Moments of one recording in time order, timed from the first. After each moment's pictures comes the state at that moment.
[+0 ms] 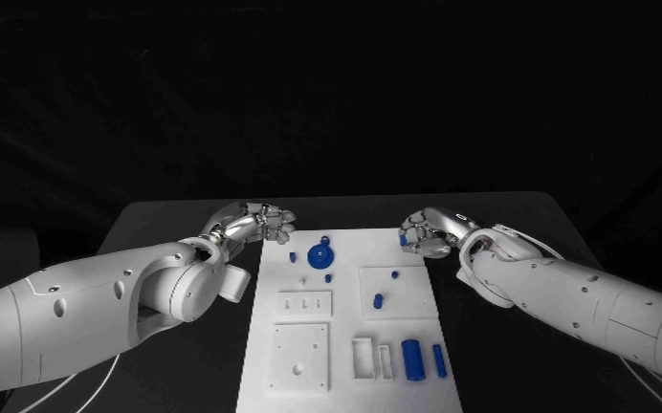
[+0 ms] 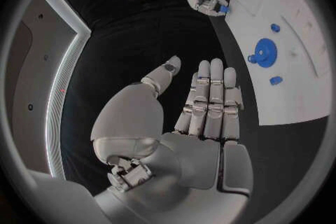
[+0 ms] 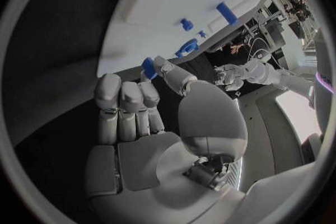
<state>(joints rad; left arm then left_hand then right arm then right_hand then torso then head) 1.36 -0.84 -0.20 1.45 -0.07 -0.33 0.31 1.05 -0.09 0.48 -0.24 0.06 0.85 0.16 0.32 0.45 1.29 0.08 0.12 0.13 1.09 0.05 0.40 0.72 0.05 0.80 -0.03 0.43 1.31 1.19 -0.61 -0.01 0.98 -1.31 -0.38 0.16 1.06 -0.10 0.69 -0.25 0.05 0.96 0.07 0.35 0.44 1.20 -0.01 1.18 1.22 1.30 -0.12 1.27 0.94 0.15 1.27 -0.10 1.09 1.31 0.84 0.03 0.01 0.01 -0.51</state>
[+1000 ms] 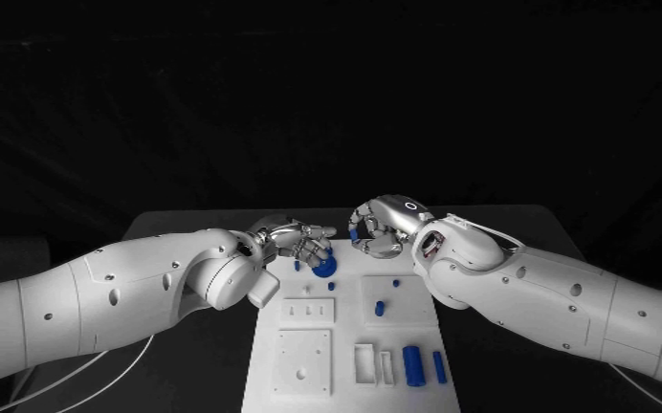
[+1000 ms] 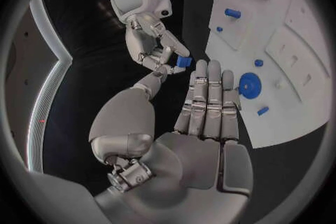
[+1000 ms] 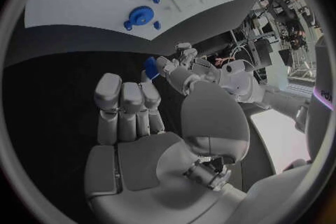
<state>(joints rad) 1.37 -0.73 -0.18 1.42 -0.27 -0.25 -0.04 0.89 -0.12 0.47 -0.09 0.05 0.90 0.15 0.32 0.46 1.28 0.08 0.11 0.24 1.01 0.05 0.52 0.78 0.03 0.75 -0.05 0.47 1.31 1.25 -0.57 -0.01 1.33 -1.61 -0.40 -0.12 1.06 -0.15 0.74 -0.19 0.05 0.98 0.06 0.35 0.45 1.21 -0.02 1.18 1.23 1.31 -0.12 1.27 0.95 0.15 1.29 -0.11 1.09 1.31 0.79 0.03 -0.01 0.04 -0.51</state>
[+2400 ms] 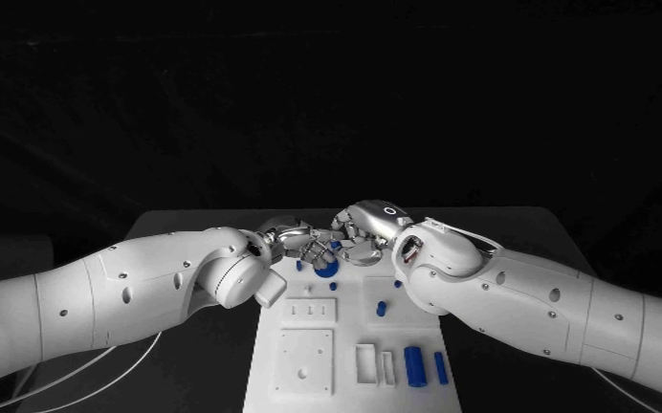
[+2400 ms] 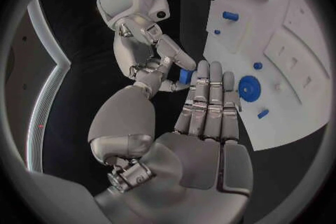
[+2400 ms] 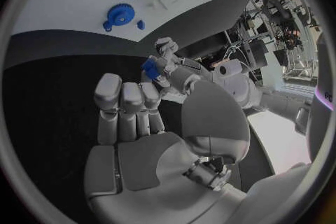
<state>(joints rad) 1.37 -0.71 -0.19 1.41 -0.31 -0.25 -0.07 0.92 -0.13 0.49 -0.06 0.05 0.89 0.15 0.32 0.46 1.27 0.09 0.10 0.27 0.96 0.07 0.51 0.75 0.03 0.71 -0.03 0.46 1.31 1.25 -0.50 -0.02 1.34 -1.63 -0.37 -0.16 1.05 -0.15 0.74 -0.18 0.05 0.97 0.06 0.35 0.45 1.22 -0.02 1.18 1.23 1.31 -0.12 1.27 0.95 0.15 1.29 -0.11 1.09 1.31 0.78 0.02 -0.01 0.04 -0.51</state>
